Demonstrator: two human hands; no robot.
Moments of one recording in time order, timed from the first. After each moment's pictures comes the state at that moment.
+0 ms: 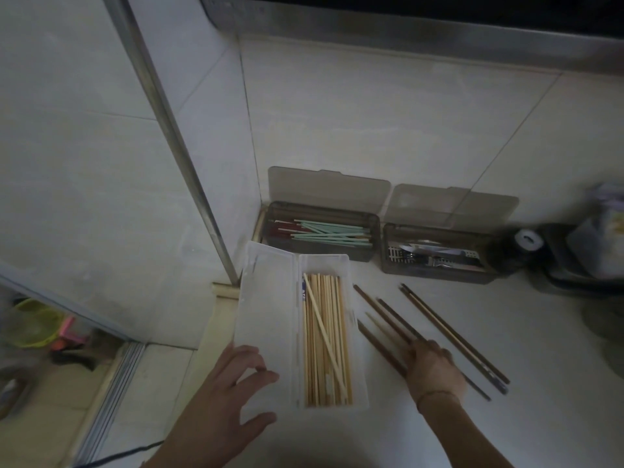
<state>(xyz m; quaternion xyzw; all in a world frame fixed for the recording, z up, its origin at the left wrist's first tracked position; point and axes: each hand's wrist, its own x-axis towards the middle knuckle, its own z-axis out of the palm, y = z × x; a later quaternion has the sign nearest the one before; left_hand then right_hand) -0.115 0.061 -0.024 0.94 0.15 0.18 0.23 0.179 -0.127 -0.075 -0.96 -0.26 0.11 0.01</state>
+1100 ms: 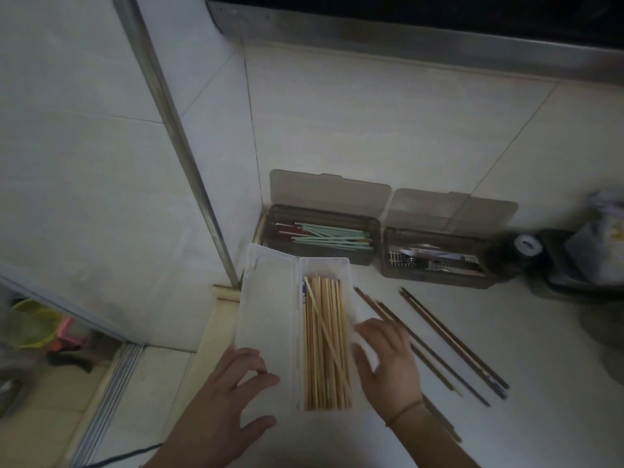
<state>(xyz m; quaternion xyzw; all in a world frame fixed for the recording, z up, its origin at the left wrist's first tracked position) -0.114 0.060 -0.018 0.95 0.14 0.19 0.23 0.126 -0.088 -0.042 -0.83 -0.47 -0.01 0.29</state>
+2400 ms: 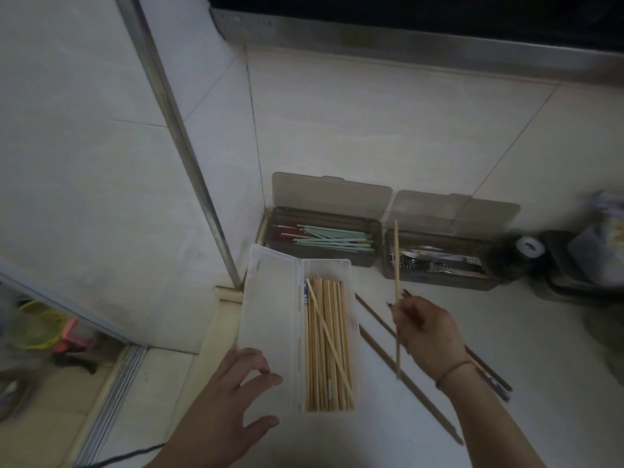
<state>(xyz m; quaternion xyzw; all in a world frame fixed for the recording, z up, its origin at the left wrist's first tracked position) -0.113 0.058 -0.013 0.95 0.15 0.17 0.22 0.177 -0.081 0.030 -0.86 -0.28 0.22 0.36</state>
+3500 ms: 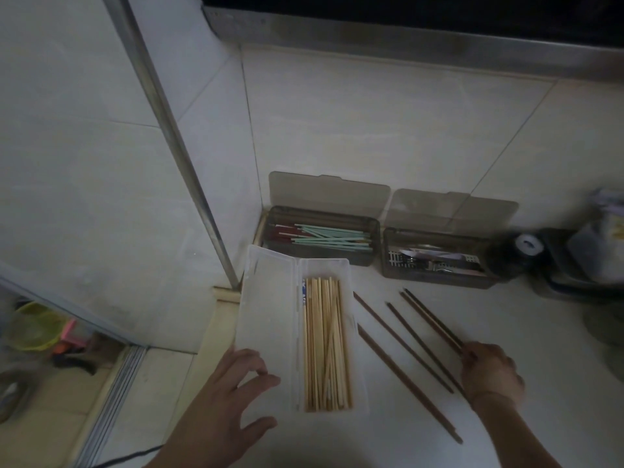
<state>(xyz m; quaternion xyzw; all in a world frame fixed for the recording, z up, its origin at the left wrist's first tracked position) -0.114 0.060 -0.022 0.95 0.14 0.18 0.21 0.244 -0.176 -0.069 -0.99 -0.12 0.09 0.05</state>
